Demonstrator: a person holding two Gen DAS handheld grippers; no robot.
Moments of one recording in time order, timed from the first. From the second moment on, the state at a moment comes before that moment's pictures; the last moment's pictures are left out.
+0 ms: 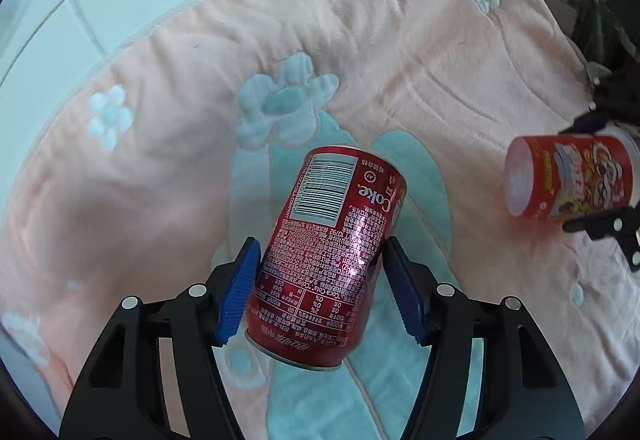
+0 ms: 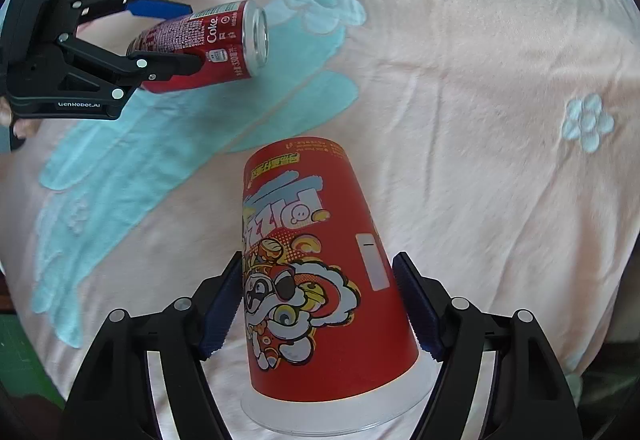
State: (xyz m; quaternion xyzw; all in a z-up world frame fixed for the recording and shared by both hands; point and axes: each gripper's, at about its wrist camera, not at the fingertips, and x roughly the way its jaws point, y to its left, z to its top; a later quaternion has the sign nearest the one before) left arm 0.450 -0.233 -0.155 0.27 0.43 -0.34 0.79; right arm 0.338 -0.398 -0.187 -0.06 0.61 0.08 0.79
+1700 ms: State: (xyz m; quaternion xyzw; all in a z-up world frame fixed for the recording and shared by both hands) left arm 0.068 0.098 -0.025 0.04 0.38 -0.16 0.91; right arm 0.036 -0.101 -0.143 0.11 0.56 0.20 0.80
